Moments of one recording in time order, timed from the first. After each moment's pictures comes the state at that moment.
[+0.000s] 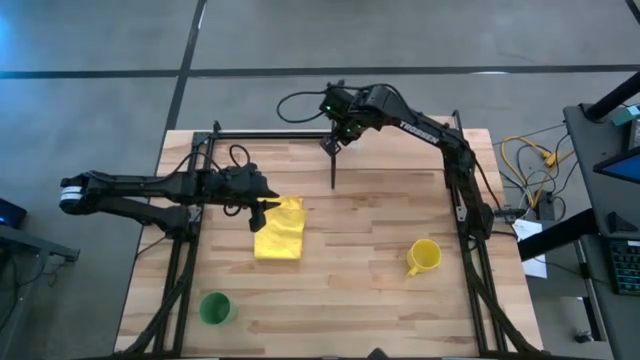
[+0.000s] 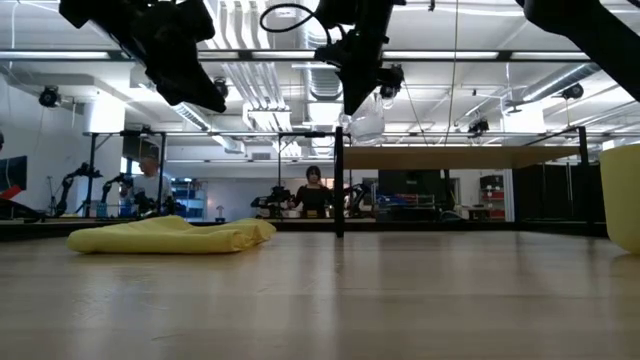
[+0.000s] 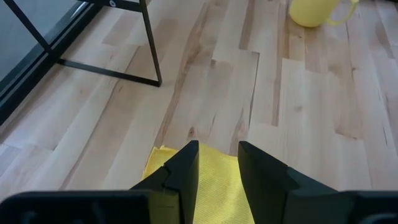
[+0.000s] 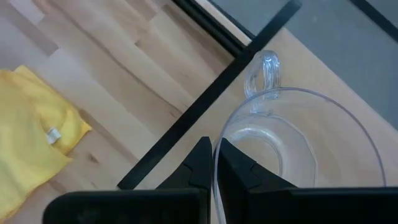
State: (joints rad) left arm 0.10 0.96 0.73 -0.39 -0.09 -0.13; right arm -0.41 2.12 2.35 -1.40 0.17 0.36
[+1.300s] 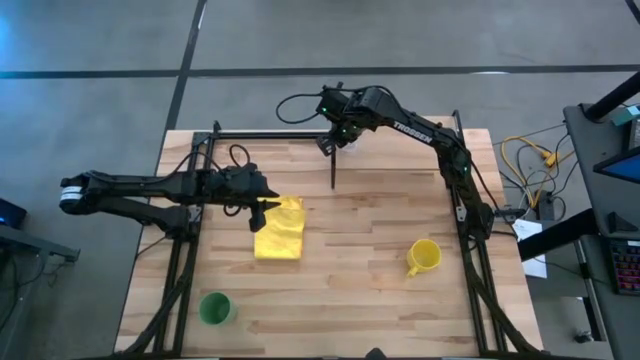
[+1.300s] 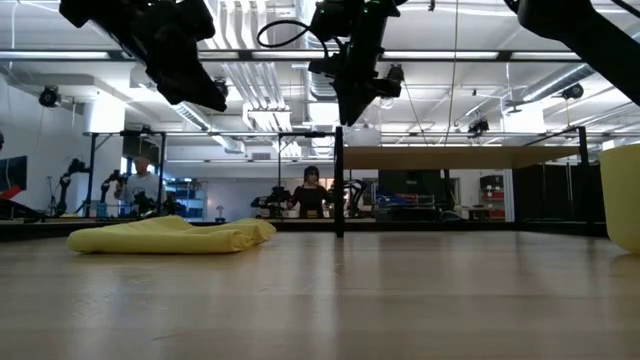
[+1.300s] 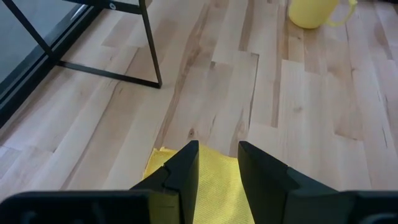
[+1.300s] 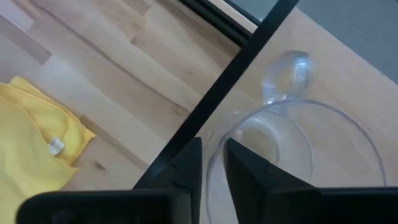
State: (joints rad) left arm 0.10 0.96 0.73 -0.39 -0.09 -0.12; right arm -0.42 2.16 2.35 -1.39 0.15 0.45
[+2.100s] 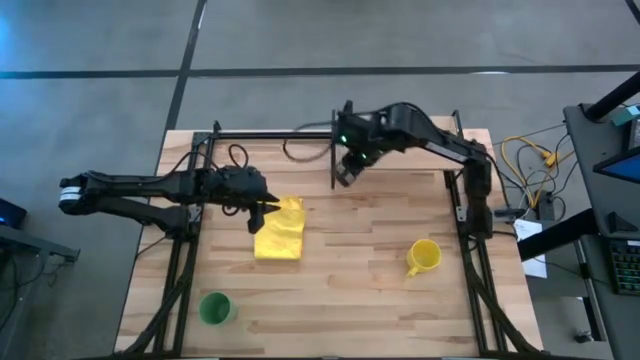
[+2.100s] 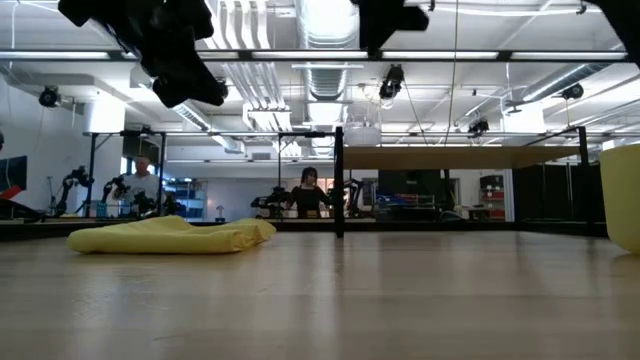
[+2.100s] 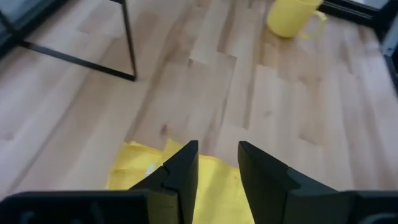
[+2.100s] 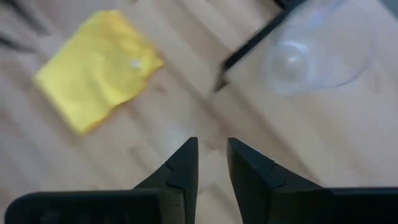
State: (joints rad) left arm 0.10 0.95 0.74 -0.40 0.00 -0.23; right arm -0.16 1.96 2.35 -1.58 0.15 0.52
